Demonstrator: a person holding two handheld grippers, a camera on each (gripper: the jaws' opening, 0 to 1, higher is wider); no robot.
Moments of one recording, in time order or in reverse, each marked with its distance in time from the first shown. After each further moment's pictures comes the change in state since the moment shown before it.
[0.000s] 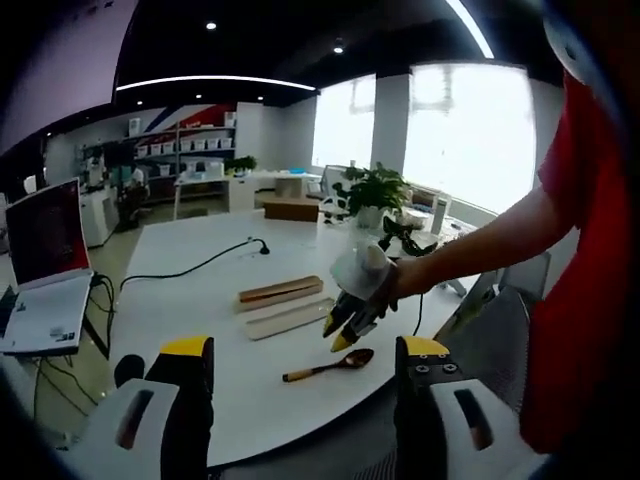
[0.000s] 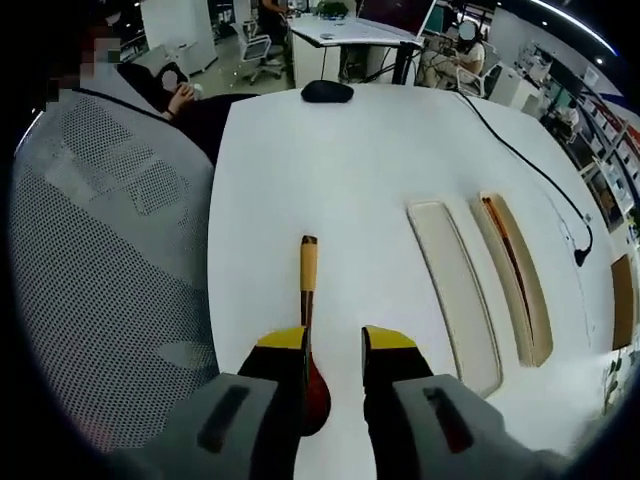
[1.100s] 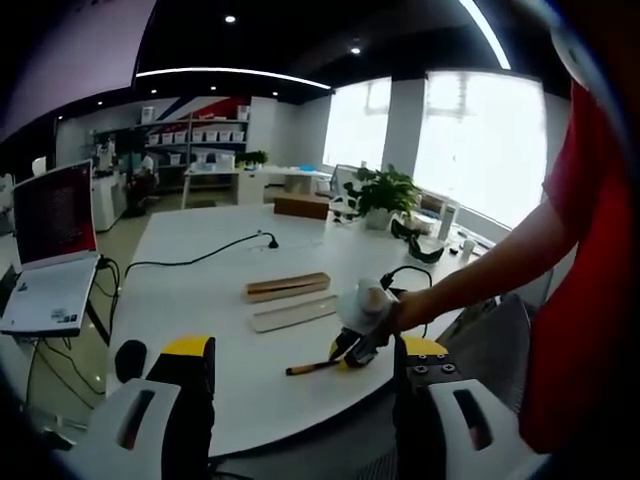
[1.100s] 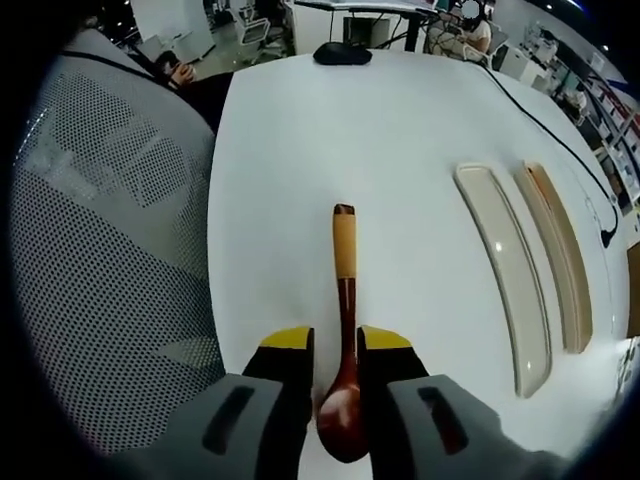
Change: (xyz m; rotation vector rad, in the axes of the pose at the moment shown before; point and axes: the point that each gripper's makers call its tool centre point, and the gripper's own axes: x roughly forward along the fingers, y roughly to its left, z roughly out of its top) left arm -0.004 0.014 -0.005 -0.063 0.014 0.019; right arm 0.038 0.026 -0.019 0.040 0.091 0.032
